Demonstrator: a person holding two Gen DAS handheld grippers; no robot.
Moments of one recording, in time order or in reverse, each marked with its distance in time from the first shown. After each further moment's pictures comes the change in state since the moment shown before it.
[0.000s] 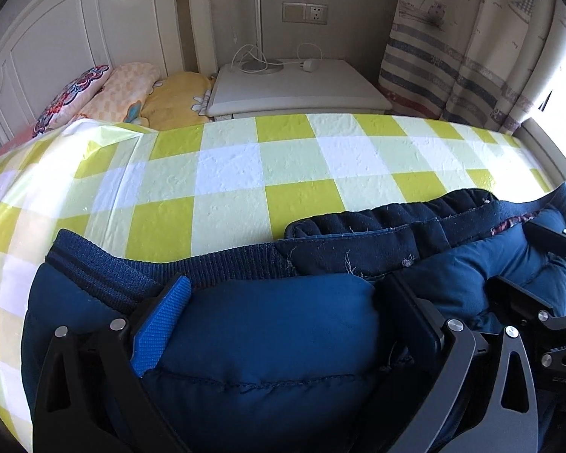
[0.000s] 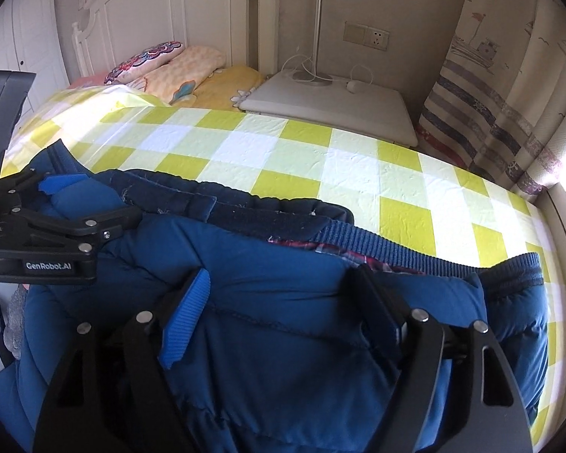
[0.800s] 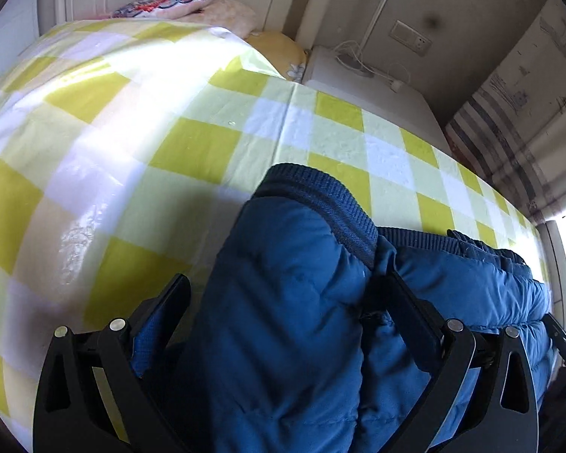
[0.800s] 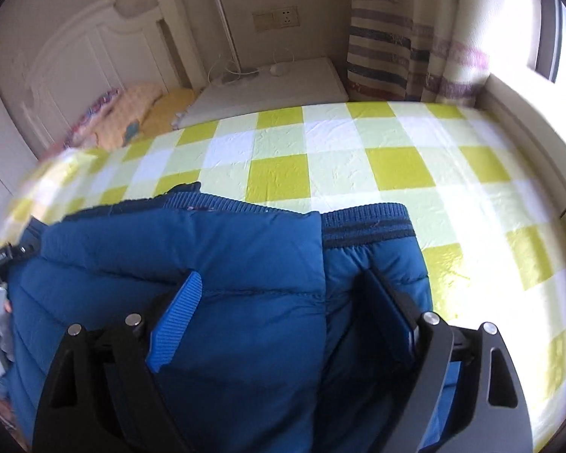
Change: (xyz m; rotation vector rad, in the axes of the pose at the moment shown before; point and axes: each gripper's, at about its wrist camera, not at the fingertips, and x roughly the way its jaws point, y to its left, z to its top) left arm -0.023 0.134 -0.039 -0.399 0.048 0.001; right arm -0.034 -0.106 -0.043 0.310 0.014 -0.021
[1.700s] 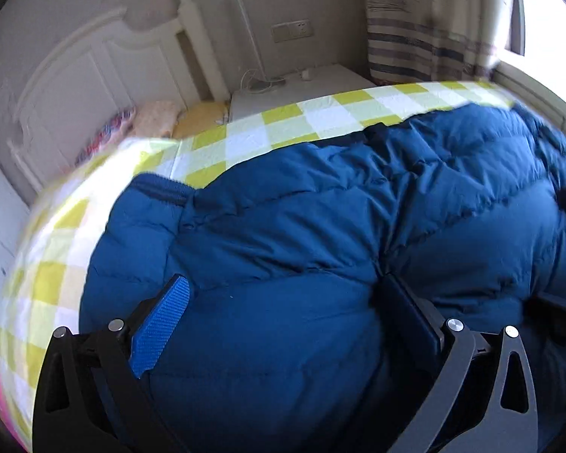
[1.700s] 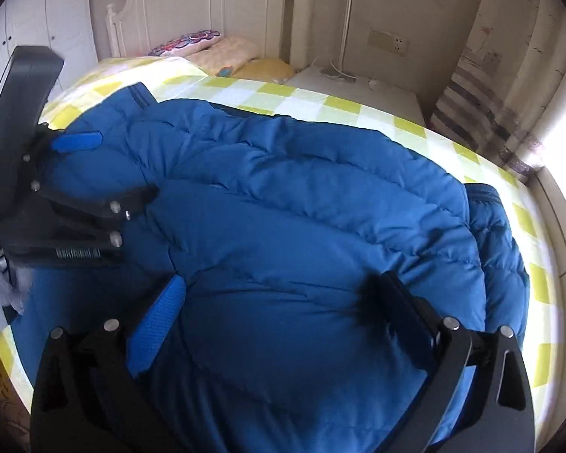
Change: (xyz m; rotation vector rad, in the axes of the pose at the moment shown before) left arm -0.051 -0.126 -0.106 0.536 -0.133 0.140; right arm -0.043 0.121 -0.080 -0.403 -0.005 0.052
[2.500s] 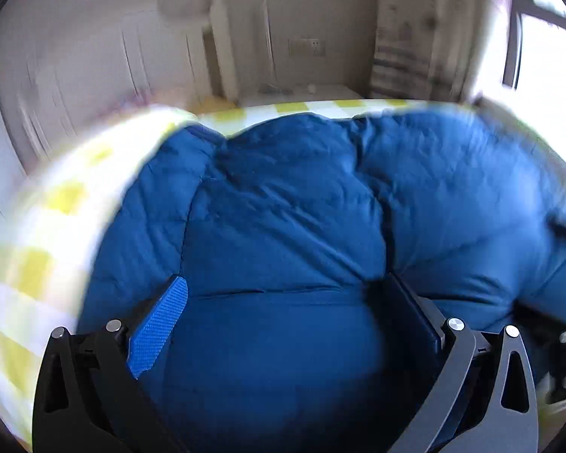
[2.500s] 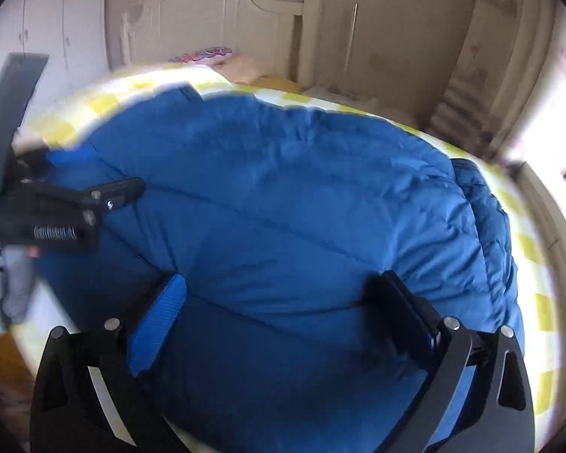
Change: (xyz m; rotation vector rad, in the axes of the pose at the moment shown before) left arm -0.067 -0.005 -0.089 -0.051 -0.116 0.027; right arm -0.048 0.036 -0.071 -0.025 -0.119 -0.029
